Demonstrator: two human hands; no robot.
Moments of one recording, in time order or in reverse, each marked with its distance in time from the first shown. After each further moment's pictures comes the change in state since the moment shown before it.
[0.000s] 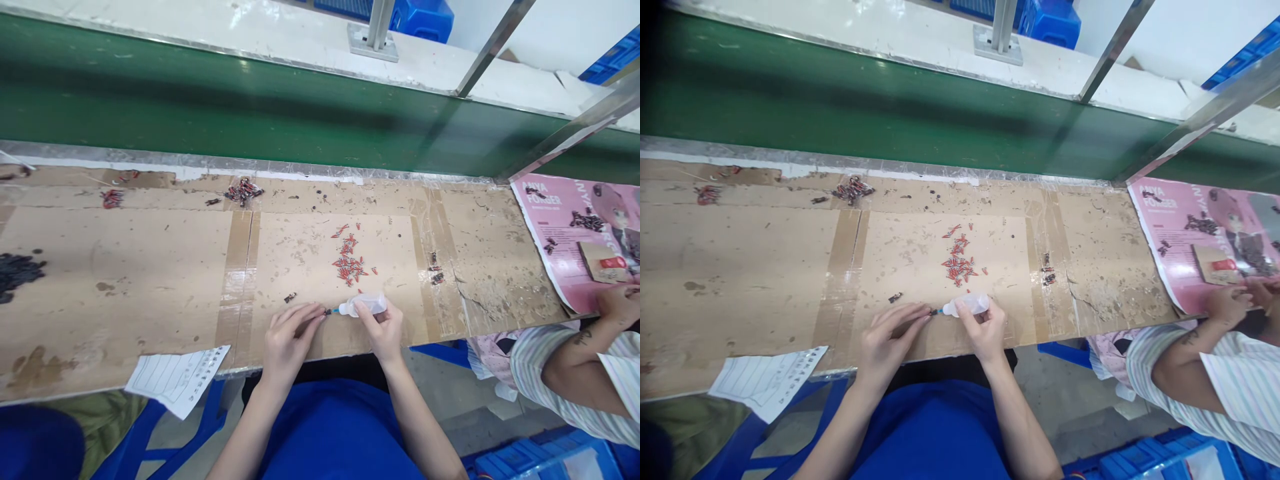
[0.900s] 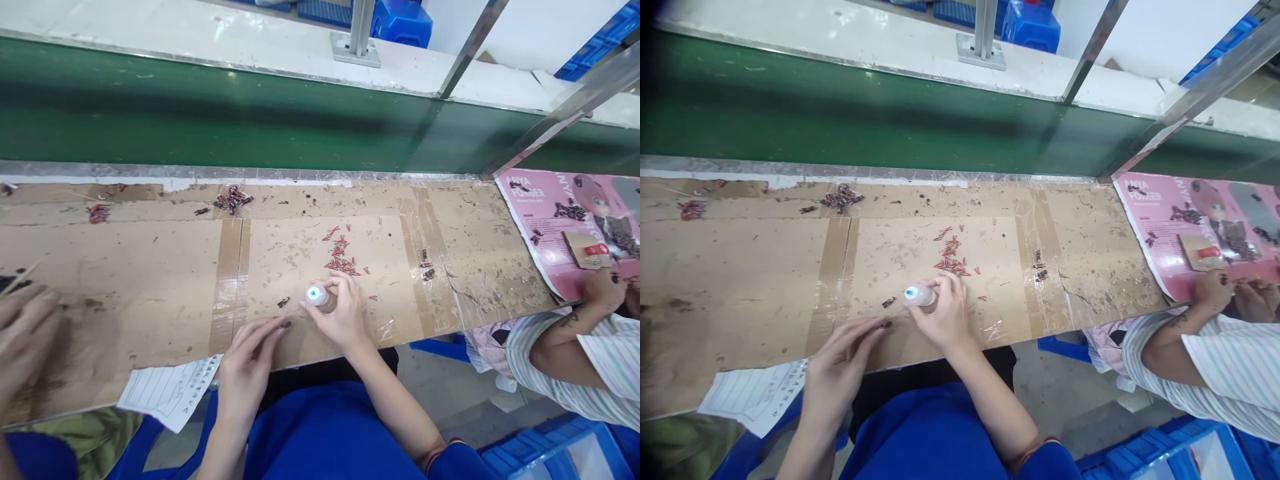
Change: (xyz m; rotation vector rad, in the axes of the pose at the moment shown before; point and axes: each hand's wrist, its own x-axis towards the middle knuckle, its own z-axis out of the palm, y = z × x) left_hand -0.007 -0.002 -0.047 -0.116 -0.053 -0.269; right_hand 0.009 -0.008 0.052 -0.402 -0.155 -0.333
